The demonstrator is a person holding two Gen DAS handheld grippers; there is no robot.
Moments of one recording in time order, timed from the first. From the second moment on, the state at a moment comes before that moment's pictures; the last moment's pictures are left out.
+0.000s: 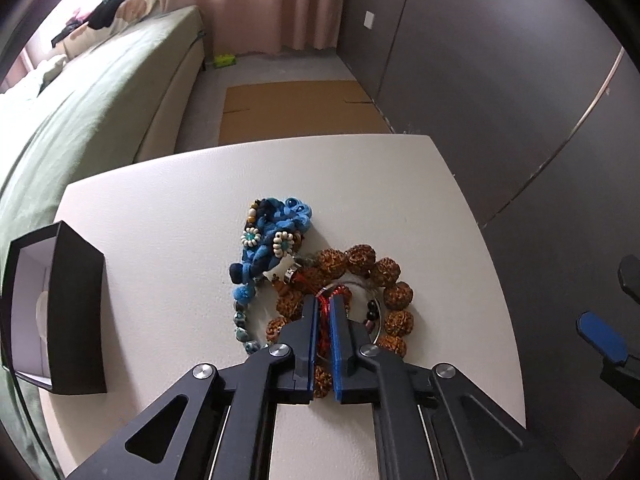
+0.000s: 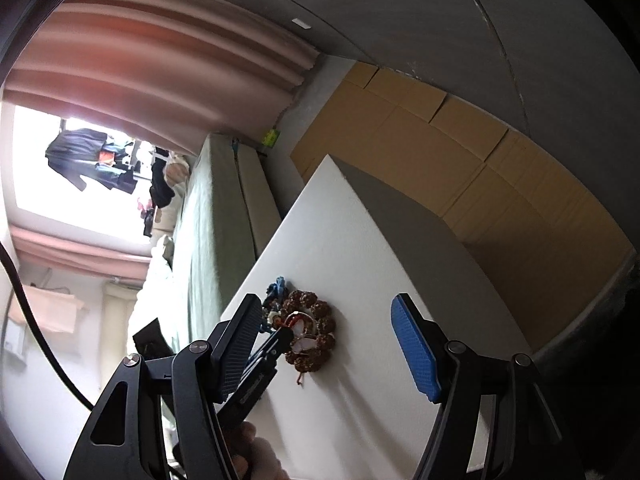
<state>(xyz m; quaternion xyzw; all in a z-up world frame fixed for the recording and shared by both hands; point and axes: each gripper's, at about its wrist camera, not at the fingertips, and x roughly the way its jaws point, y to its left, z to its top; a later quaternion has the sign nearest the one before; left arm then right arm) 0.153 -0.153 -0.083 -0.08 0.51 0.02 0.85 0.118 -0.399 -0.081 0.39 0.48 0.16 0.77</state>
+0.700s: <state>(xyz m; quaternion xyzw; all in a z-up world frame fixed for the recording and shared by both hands) 0.111 -0.073 -0.029 -0.21 0.43 -0.06 0.88 0.128 -0.323 -0.093 0.30 0.52 0.18 0.78</state>
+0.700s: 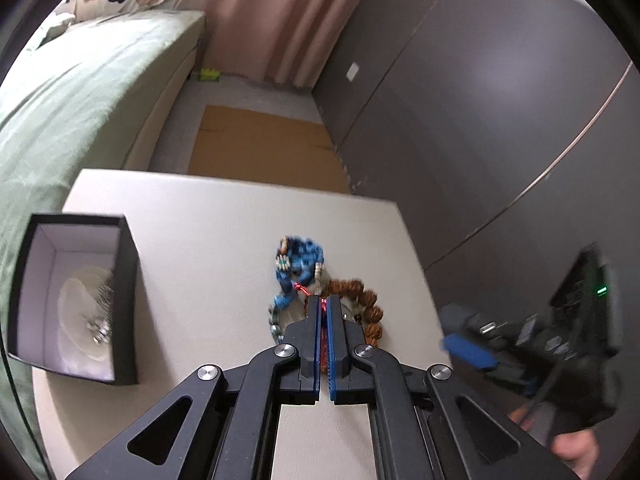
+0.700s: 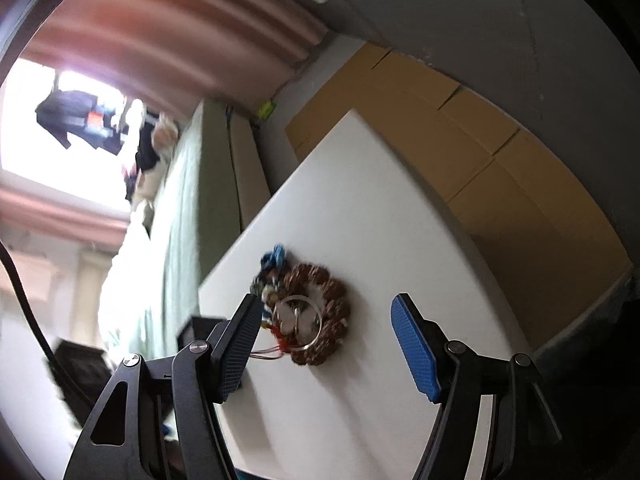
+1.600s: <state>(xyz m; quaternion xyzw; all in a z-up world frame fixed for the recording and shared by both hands) 0.089 0.007 -0.025 -0.28 0.40 -0.01 0.87 0.139 -0.228 -0.124 0.21 0.56 0.22 0.78</state>
